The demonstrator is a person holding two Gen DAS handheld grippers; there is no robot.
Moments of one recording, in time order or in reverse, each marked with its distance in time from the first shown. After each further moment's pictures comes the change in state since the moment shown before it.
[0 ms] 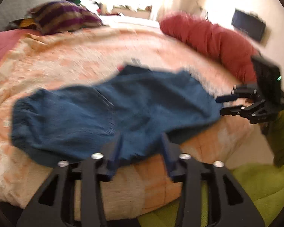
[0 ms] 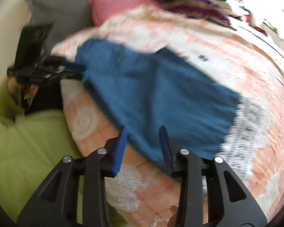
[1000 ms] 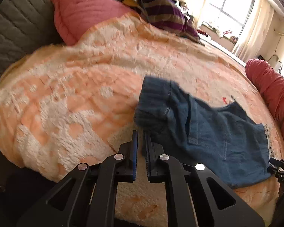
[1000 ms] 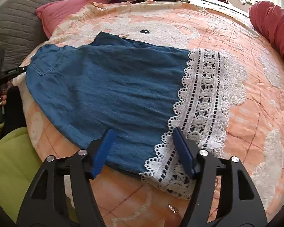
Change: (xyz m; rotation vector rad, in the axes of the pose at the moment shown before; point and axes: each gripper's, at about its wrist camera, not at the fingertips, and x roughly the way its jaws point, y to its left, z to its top) left arm -0.031 0.122 -0.015 -0.442 -0.077 0.435; right arm 0.026 -0.053 -0.034 0.194 0.080 -0.160
